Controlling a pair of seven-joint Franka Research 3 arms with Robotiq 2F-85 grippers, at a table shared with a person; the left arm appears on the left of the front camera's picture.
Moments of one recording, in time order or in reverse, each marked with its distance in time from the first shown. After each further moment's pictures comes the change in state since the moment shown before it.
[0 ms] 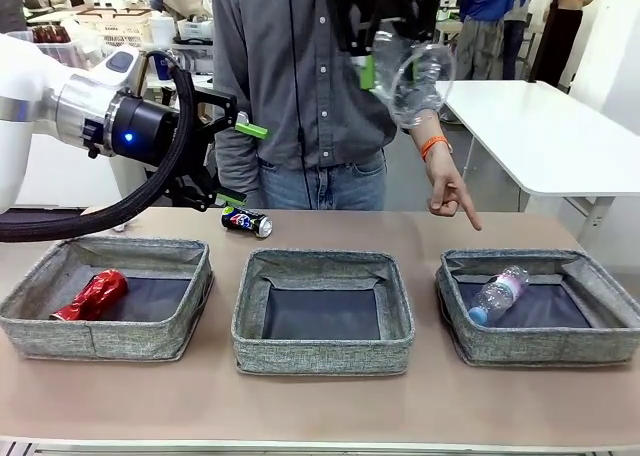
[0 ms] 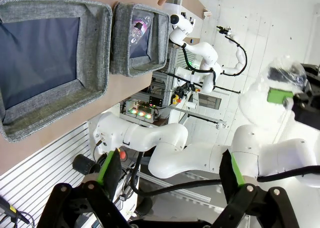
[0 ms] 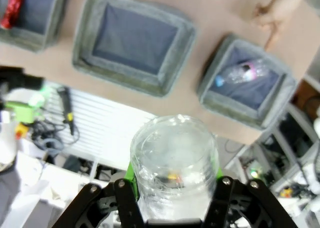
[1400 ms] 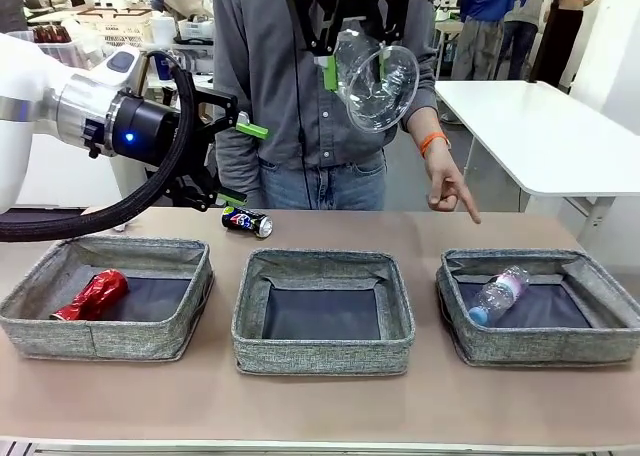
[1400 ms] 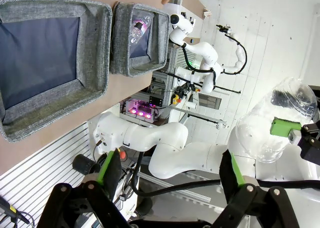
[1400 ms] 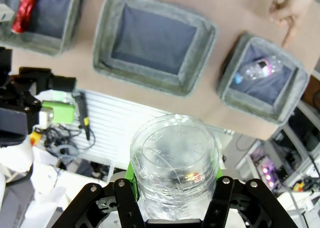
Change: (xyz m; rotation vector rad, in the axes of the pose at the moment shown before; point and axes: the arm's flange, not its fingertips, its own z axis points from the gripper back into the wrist) left arm 0.000 0.000 0.000 0.000 0.000 0.000; right arm -0.006 0.062 0.008 0.008 -0.012 -0.060
